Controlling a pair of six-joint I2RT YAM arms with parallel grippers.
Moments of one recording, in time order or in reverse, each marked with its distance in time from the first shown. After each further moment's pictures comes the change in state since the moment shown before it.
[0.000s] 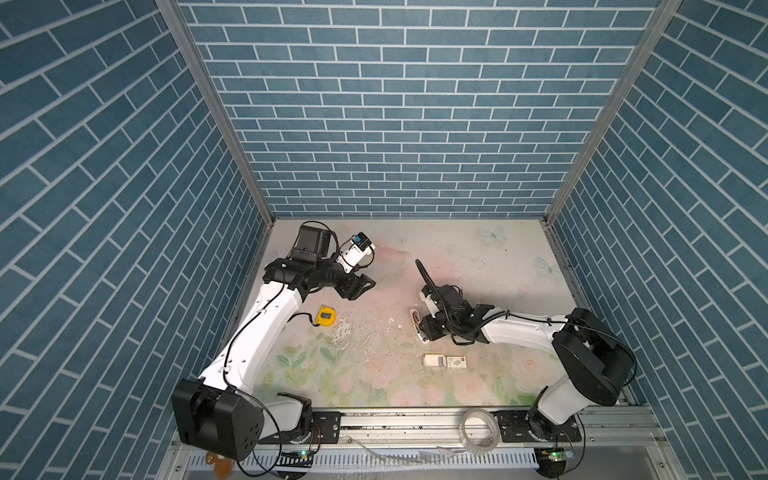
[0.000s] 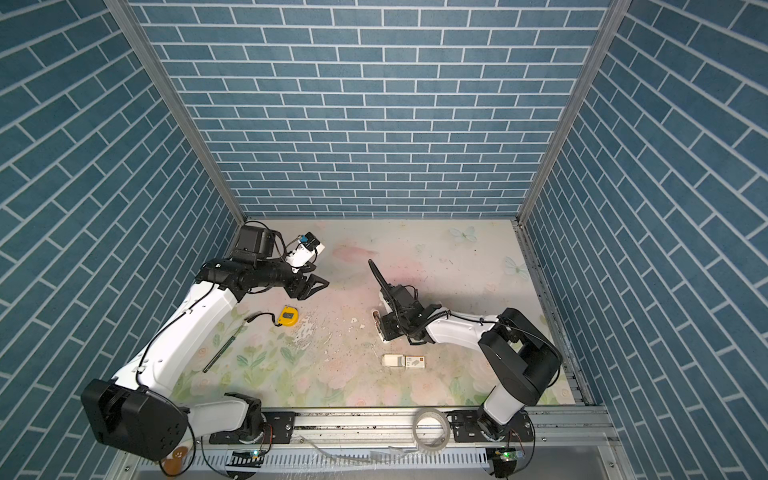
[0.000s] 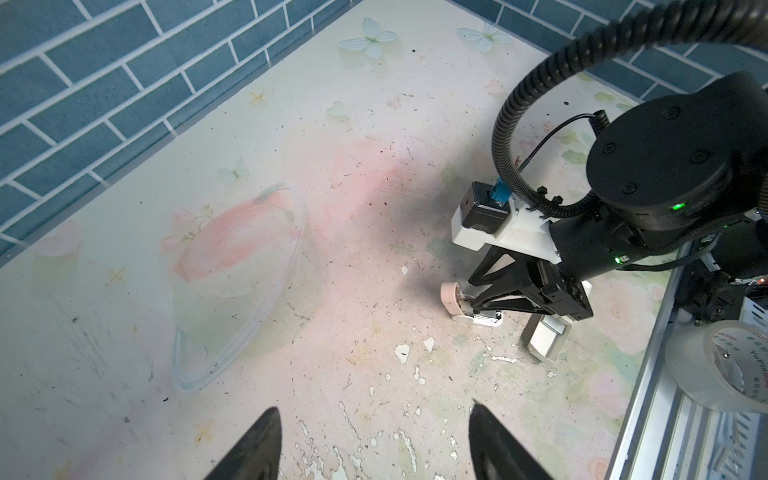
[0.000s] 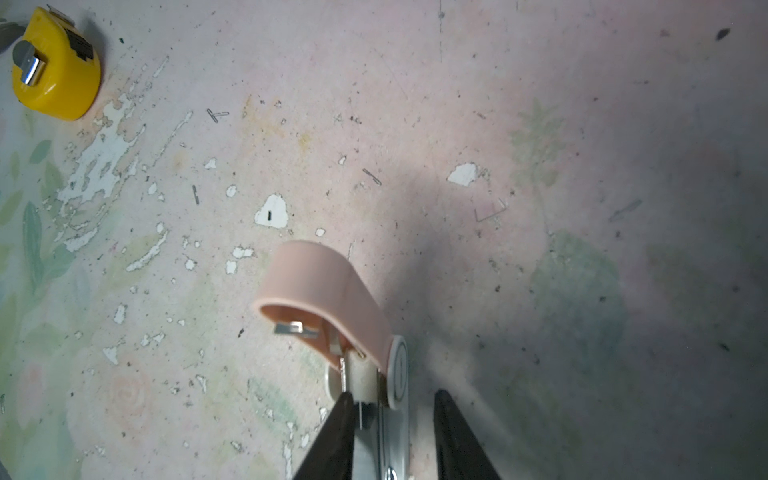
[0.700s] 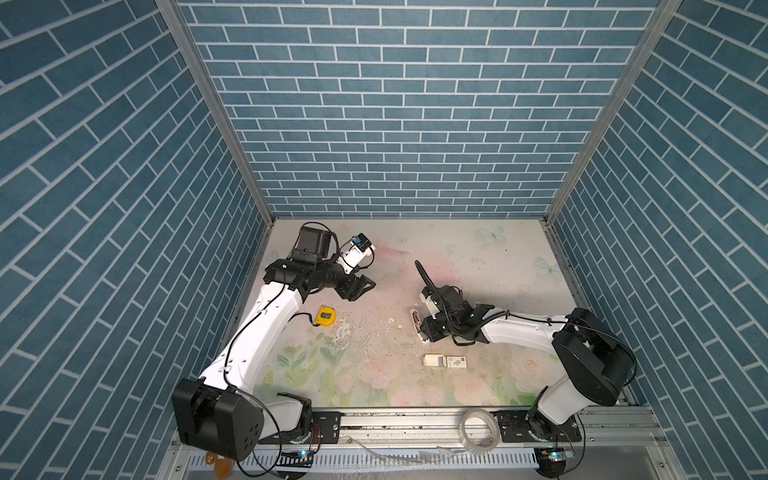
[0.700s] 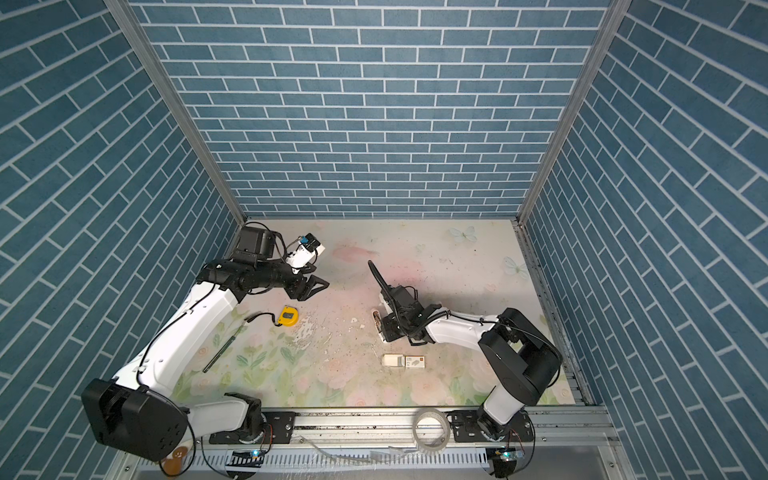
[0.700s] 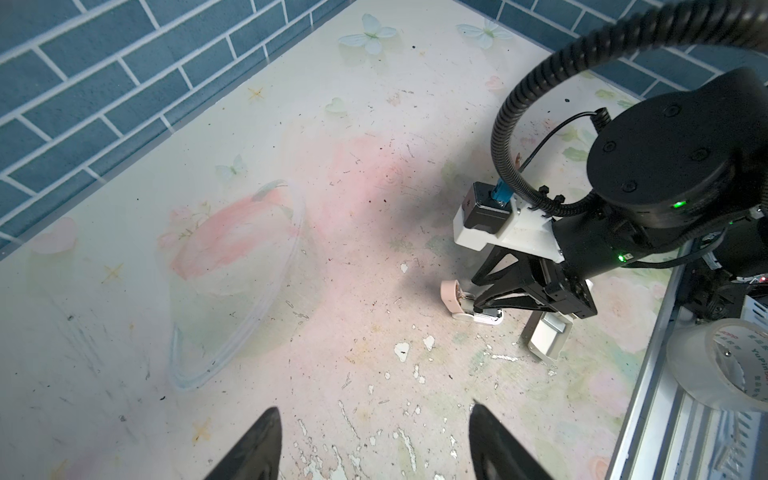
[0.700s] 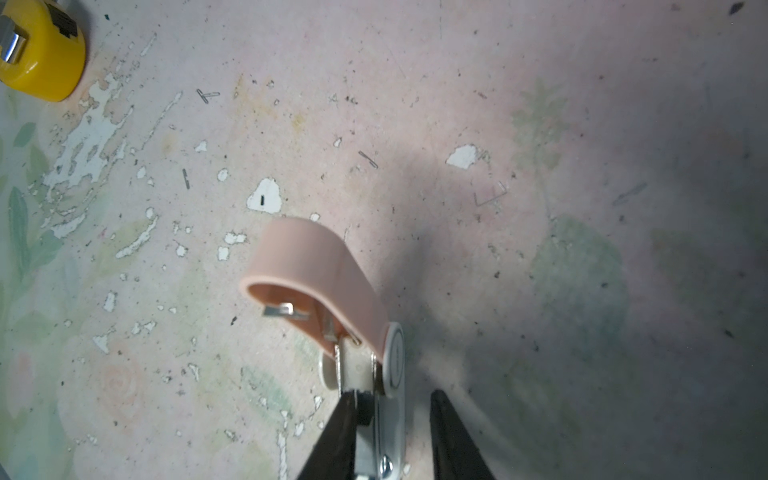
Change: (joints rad) left arm 0.000 -0.002 -0.017 0.006 0.000 0.000; right arm 0.000 0.000 0.000 -0.023 -0.004 -0.007
